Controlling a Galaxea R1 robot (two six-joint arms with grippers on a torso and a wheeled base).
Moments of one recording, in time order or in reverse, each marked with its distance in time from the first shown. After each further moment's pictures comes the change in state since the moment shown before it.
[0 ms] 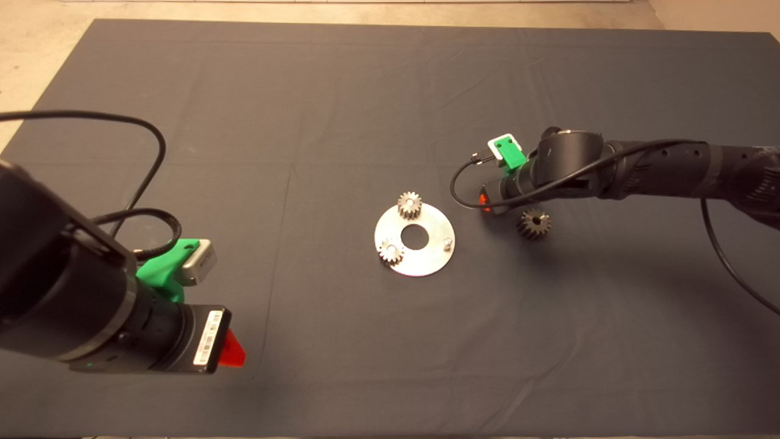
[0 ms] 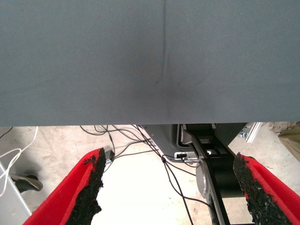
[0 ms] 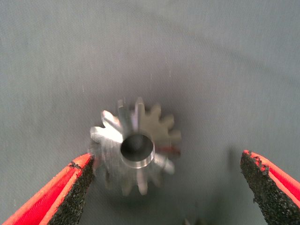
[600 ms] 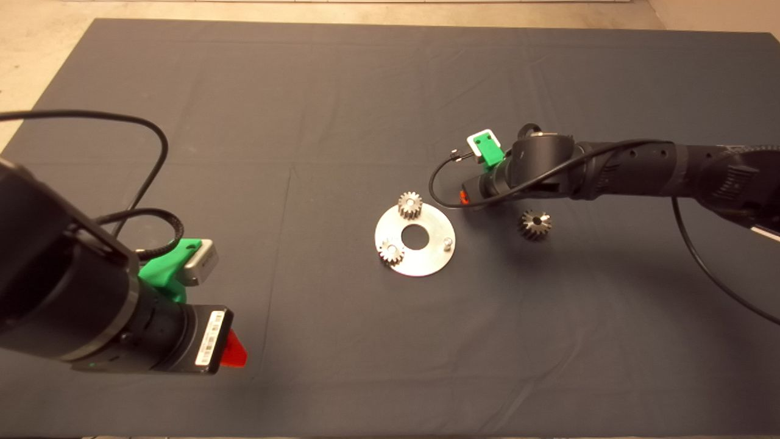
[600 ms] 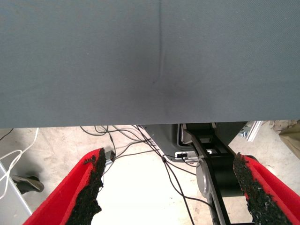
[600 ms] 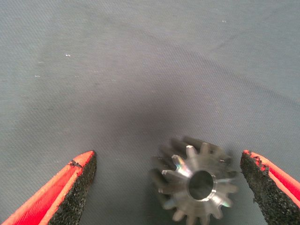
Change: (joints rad) left arm 0.000 0.018 0.000 0.000 0.000 -0.004; right arm -0.006 0.080 -0.038 -0.037 0.000 0.004
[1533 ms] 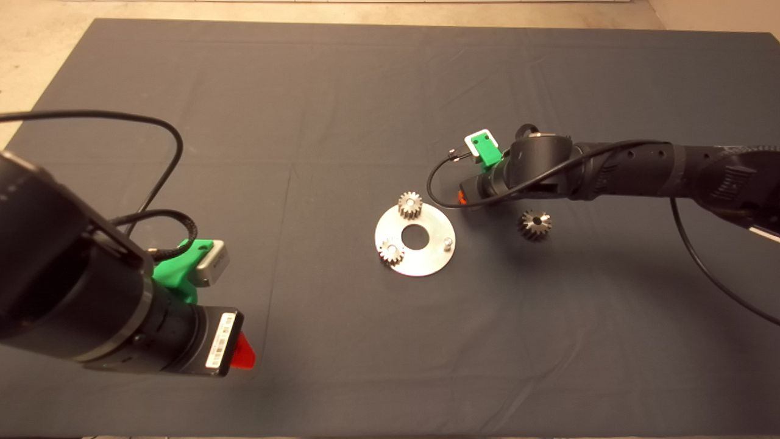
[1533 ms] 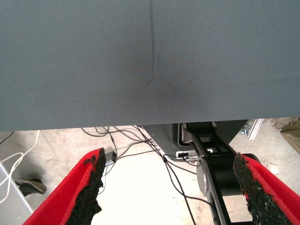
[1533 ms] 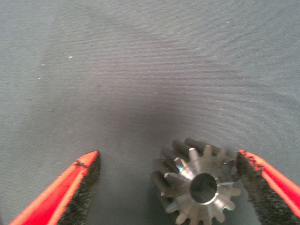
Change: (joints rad) left arm 0.000 0.032 -0.003 0.000 0.000 -0.007; right arm 0.000 -0.016 0.000 0.000 0.019 0.001
